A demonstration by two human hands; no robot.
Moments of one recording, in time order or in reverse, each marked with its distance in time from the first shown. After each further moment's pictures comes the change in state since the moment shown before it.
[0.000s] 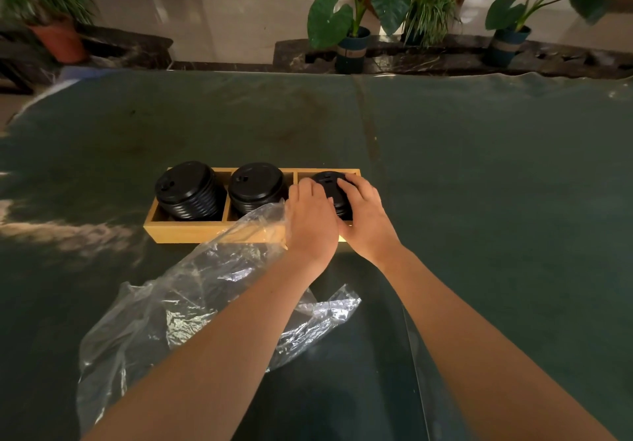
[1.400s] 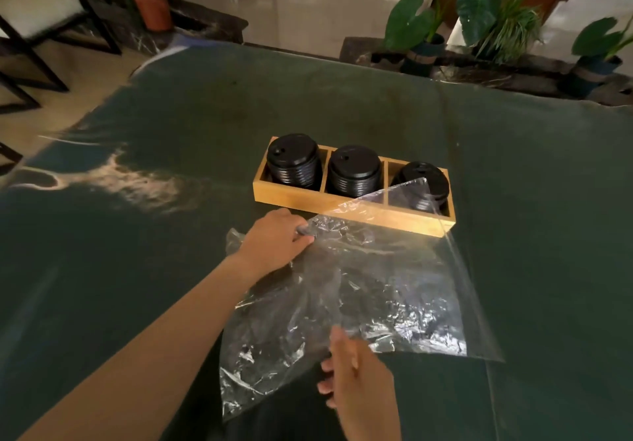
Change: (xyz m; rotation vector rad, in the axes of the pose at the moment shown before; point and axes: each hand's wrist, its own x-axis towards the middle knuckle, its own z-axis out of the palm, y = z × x) left_hand -0.066 -0.180 -0.081 -0.032 -0.365 0.009; right_hand -0.214 -0.153 0.057 0.468 -0.373 0.658
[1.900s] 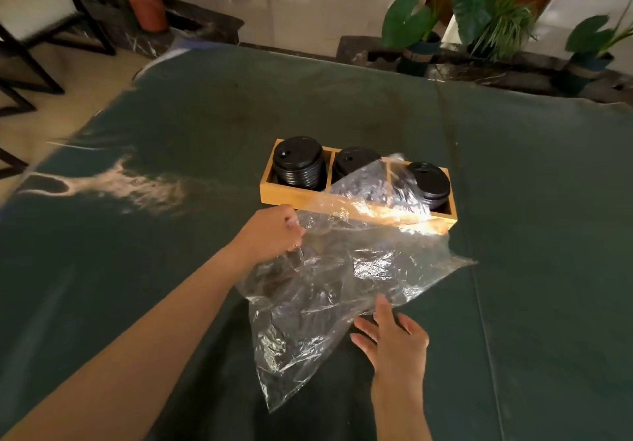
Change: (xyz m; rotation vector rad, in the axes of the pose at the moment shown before) left_hand -0.009 -0.004 -0.032 -0.302 -0.079 -0.210; right_hand 0.033 -0.017 -0.015 0.734 0.437 0.243
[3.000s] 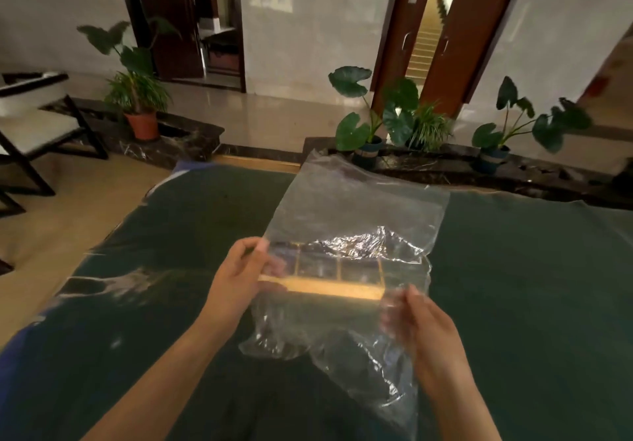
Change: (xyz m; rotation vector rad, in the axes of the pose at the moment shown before) left_hand -0.158 0.118 -0.101 -0.869 0.281 0.302; right_hand -0.108 -0.171 -0.074 0.030 -0.380 -0.419
